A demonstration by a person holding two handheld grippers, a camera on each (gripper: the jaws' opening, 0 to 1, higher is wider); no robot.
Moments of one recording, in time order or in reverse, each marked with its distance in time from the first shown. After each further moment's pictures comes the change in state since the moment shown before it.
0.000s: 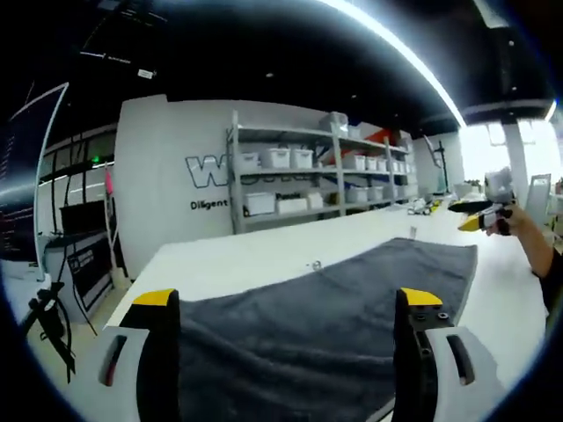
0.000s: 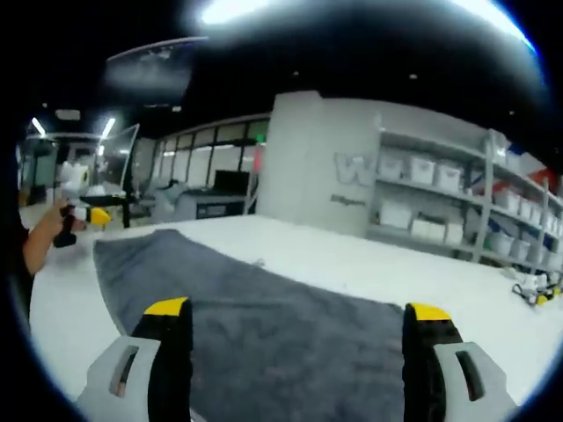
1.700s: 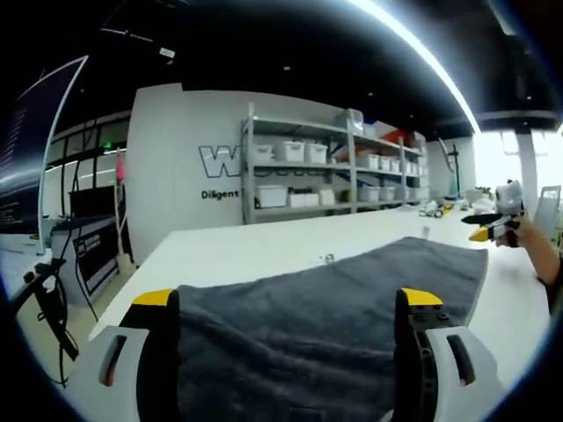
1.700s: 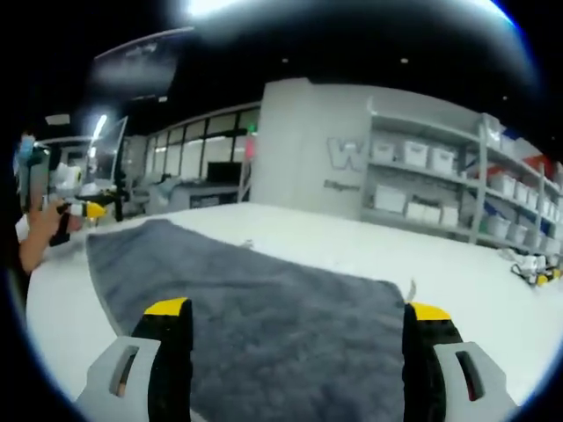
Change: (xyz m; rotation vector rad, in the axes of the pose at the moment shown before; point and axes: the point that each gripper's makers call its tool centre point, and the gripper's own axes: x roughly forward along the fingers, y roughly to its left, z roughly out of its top) left arm 0.003 0.014 -0.012 -0.052 0.014 0.049; right arm -0.003 -0.010 -0.025 0.058 0.050 -0.017
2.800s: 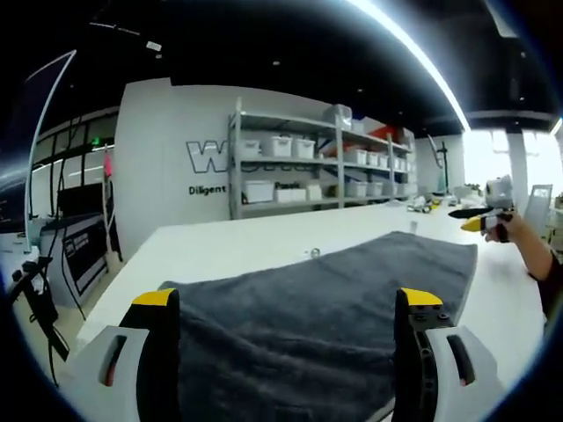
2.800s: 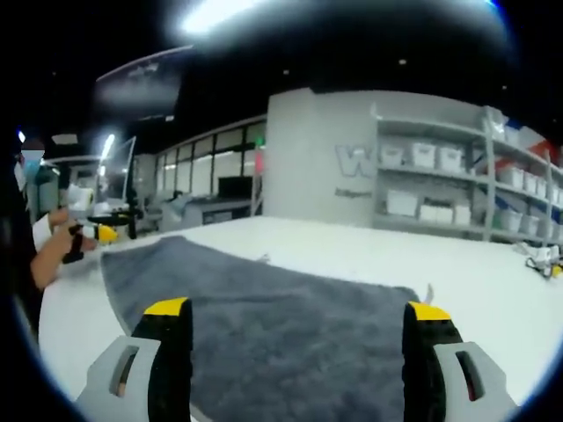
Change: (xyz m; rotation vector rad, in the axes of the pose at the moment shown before) left arm 0.003 -0.014 -0.005 0.002 0.020 -0.065; right arm -0.002 0.019 0.009 0.056 -0.049 0.074
